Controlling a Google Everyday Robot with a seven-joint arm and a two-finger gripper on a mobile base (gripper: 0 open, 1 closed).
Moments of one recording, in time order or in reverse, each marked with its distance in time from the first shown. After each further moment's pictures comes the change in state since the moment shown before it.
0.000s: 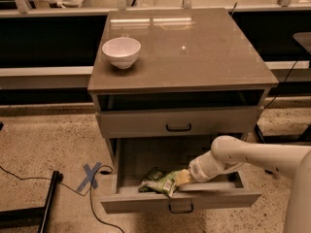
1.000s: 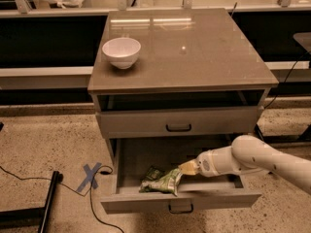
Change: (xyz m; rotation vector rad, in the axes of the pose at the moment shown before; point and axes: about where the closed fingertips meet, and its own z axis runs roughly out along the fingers) arm -0.029 0.033 -0.064 -0.125 -0.253 -0.170
